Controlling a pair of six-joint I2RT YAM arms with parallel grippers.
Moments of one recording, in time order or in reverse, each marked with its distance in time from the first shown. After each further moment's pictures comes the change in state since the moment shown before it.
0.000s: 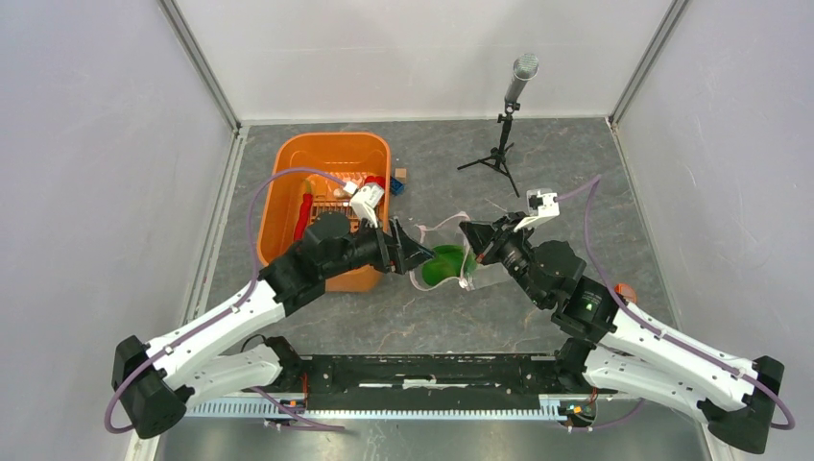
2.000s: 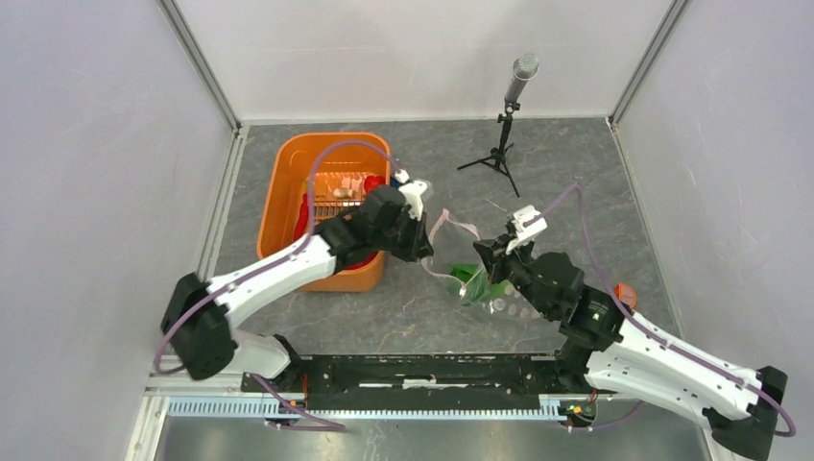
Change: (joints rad) left arm -0.023 0.452 0.267 -0.278 -0.048 0.333; right arm 0.000 -0.064 -0.082 -0.167 -0.018 -0.394
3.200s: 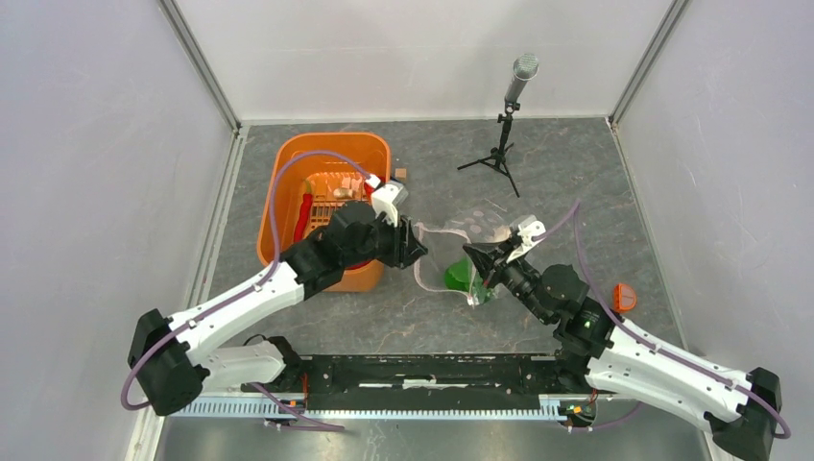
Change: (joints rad) left arm 0.015 -0.297 -0.200 0.179 -0.075 -0.020; right arm -0.001 -0.087 -0.180 0.325 -0.138 -0.023
